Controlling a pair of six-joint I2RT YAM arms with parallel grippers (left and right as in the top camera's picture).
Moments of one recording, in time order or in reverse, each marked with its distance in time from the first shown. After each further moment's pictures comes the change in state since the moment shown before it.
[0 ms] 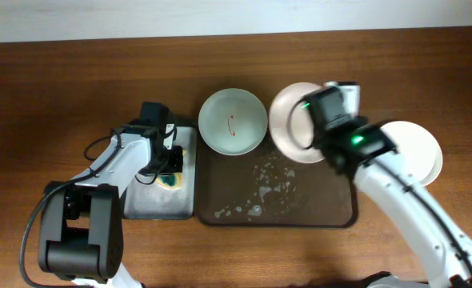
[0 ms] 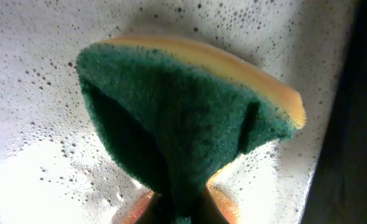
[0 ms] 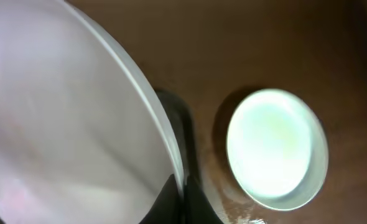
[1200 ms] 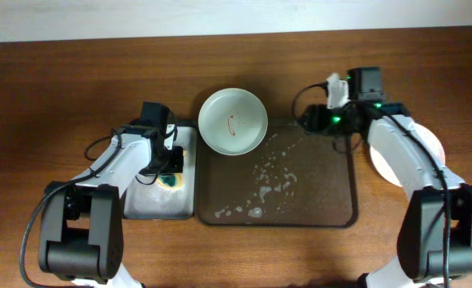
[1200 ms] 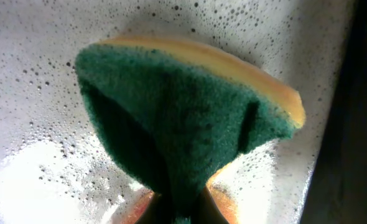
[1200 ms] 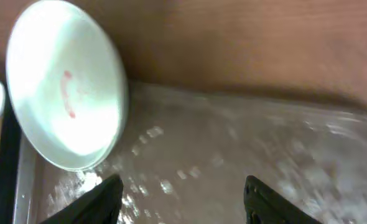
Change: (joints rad) left arm -0.004 -0.002 -0.002 -0.001 0.000 0.000; right arm -0.300 0.310 0.005 0.285 -0.922 -0.222
